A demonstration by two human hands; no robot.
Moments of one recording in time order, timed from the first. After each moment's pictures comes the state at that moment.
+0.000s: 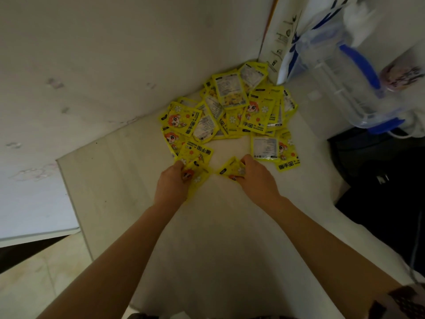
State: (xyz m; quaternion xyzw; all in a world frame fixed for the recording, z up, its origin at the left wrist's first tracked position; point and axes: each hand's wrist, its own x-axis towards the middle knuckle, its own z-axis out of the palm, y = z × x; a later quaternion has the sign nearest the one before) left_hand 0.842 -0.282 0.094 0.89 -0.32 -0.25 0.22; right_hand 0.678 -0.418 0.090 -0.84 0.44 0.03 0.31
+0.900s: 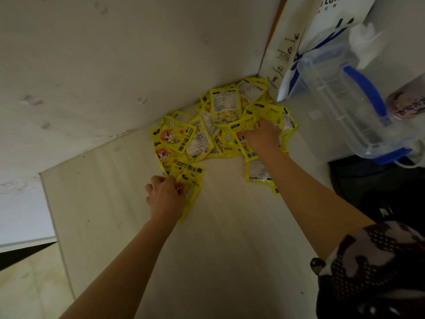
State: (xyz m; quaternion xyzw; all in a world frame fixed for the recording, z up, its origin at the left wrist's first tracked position) left_hand 0.841 -0.315 0.084 0.94 -0.20 -0.26 0.12; right_hand 0.758 -0.560 0.094 -0.70 0.59 -0.07 0.40
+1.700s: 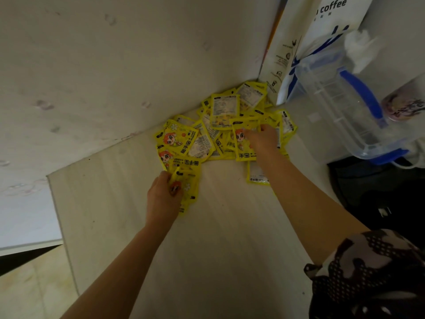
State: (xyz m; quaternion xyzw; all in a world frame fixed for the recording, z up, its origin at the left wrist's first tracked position) left_hand 0.844 -0.300 0.097 0.90 -0.24 -0.20 0.31; right_hand 0.759 -0.550 0.105 -0.55 0.60 -0.17 0.56
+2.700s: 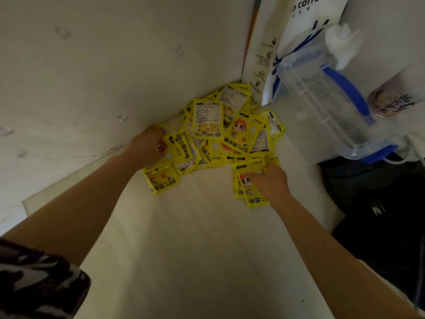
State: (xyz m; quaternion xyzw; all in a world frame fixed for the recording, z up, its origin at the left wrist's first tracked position) left_hand 0.981 -0.413 0.083 0.83 -0.51 -0.21 0.06; right_hand 0.679 -0.521 0.083 -0.62 0.65 0.00 0.43
